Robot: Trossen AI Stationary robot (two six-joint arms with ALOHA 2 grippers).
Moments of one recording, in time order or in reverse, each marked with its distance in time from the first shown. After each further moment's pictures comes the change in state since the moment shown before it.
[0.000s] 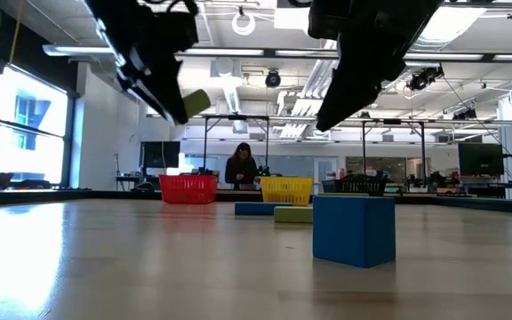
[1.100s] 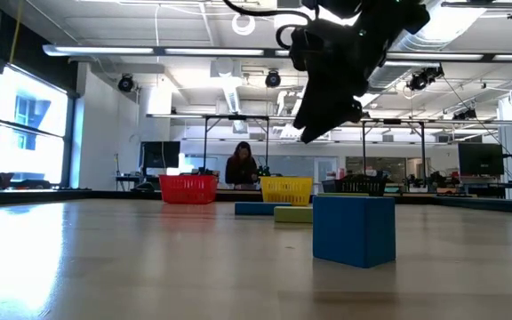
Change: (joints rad) left arm -0.858 0.206 0.000 -0.042 0.263 -1.111; right arm -0.226 0.000 0.000 0.024 -0.197 0.065
